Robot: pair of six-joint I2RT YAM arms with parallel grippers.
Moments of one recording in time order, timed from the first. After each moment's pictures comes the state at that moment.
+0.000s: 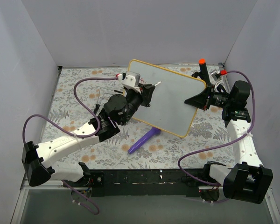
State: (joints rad) left arm -1.02 1.24 1.12 0.28 -0.43 -0.23; right arm -0.14 1.09 0.88 0.02 -1.33 0.41
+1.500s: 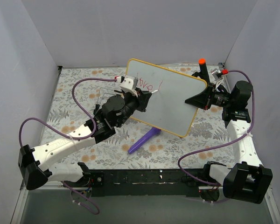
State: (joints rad) left arm -0.98 1.19 1.07 0.16 -0.36 -0.29; right arm -0.14 1.09 0.87 0.13 -1.38 0.49
